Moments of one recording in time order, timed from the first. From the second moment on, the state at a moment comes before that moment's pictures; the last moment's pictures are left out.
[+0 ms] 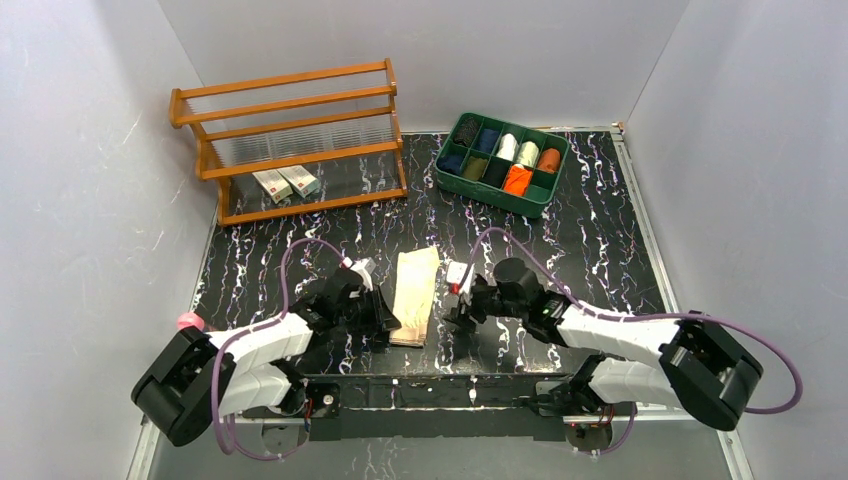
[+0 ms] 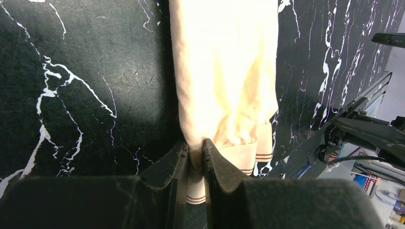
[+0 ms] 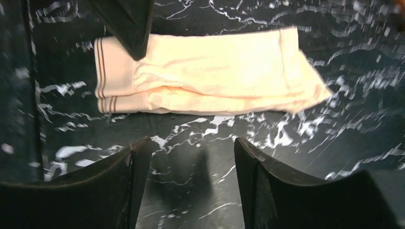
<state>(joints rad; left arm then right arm) -0.66 1.14 0.28 0.06 0.24 -0.80 0.89 1.16 0.41 0.28 -0.36 -0.27</state>
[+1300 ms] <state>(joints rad) -0.61 1.26 0.34 0.08 0.38 -0.76 1.25 1.47 0.36 0.59 -0.23 -1.02</state>
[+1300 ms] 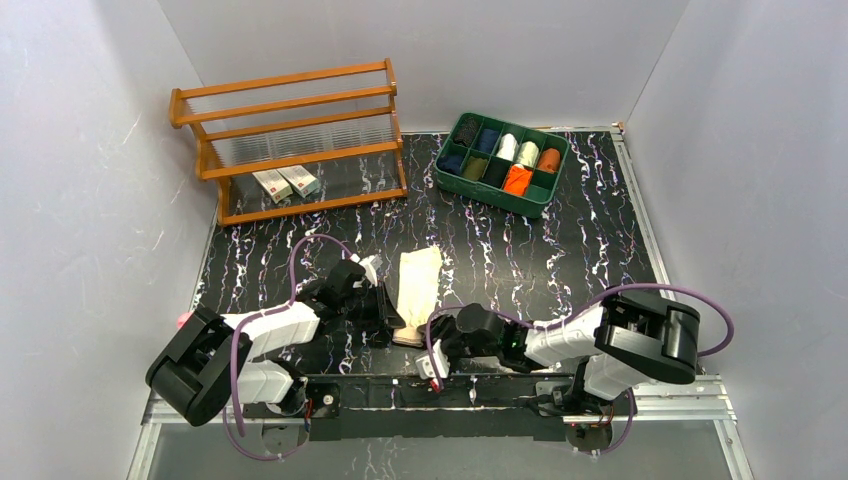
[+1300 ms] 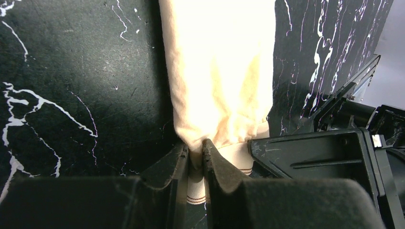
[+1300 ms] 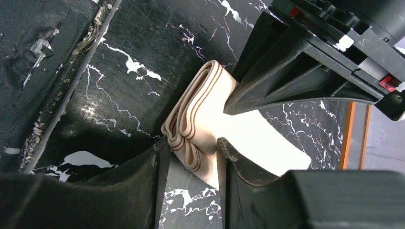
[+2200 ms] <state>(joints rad) -0.60 1.13 0.33 0.01 0.30 -0.84 1.18 1.50 0.35 0.69 -0.31 -0.59</state>
